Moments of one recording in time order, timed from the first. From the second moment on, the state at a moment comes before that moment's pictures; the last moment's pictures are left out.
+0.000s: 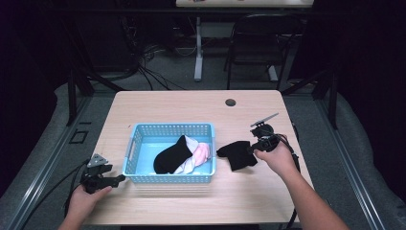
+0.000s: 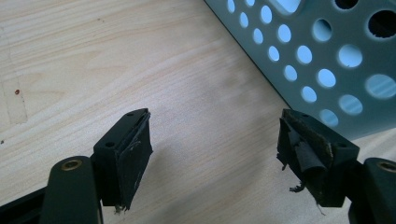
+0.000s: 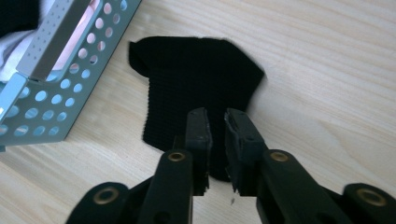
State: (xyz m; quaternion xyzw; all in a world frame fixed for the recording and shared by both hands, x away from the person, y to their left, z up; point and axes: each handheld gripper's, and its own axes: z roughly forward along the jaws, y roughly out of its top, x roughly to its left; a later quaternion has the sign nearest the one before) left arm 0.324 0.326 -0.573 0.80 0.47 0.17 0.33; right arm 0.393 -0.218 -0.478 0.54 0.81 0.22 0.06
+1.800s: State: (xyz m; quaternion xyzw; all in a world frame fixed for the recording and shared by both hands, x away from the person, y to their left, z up) left arm 0.324 0.327 -0.570 0.80 0.46 0.17 0.33; right arm 0.431 -0.017 -0.483 0.39 0.89 0.22 0.06
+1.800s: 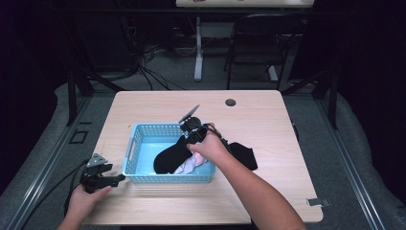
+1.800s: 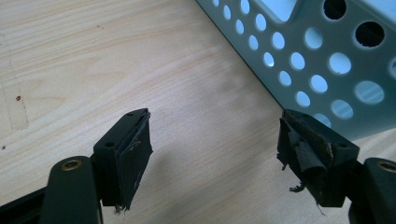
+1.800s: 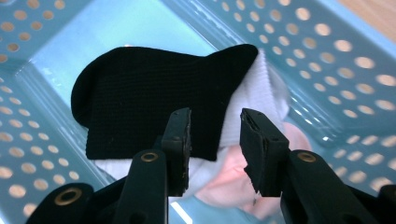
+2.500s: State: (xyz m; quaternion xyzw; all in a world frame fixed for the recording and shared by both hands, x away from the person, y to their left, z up) left arm 0.324 0.326 -0.569 0.80 0.46 0.17 0.34; right arm 0.455 0.002 -0.522 0.44 0.87 0.21 0.01
